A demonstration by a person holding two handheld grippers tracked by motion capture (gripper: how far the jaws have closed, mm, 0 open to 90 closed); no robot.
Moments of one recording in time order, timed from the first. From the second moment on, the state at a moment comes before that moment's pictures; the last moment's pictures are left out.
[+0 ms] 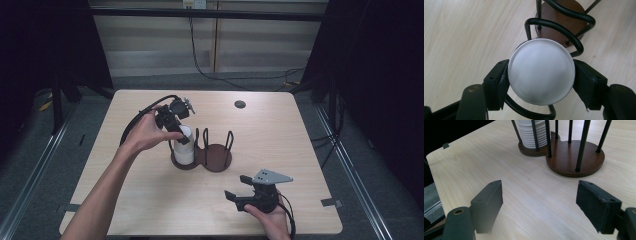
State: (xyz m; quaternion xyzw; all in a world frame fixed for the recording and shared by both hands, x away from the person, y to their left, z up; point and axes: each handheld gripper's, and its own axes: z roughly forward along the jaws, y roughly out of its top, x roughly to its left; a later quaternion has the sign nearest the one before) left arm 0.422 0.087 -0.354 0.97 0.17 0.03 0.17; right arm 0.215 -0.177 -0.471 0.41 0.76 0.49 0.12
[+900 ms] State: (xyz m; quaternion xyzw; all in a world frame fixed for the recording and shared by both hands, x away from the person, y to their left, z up) left arm 0.423 0.087 -0.341 0.97 0.17 0.02 0.16; right arm 0.215 -0.177 -0.471 0.41 0.76 0.49 0.12
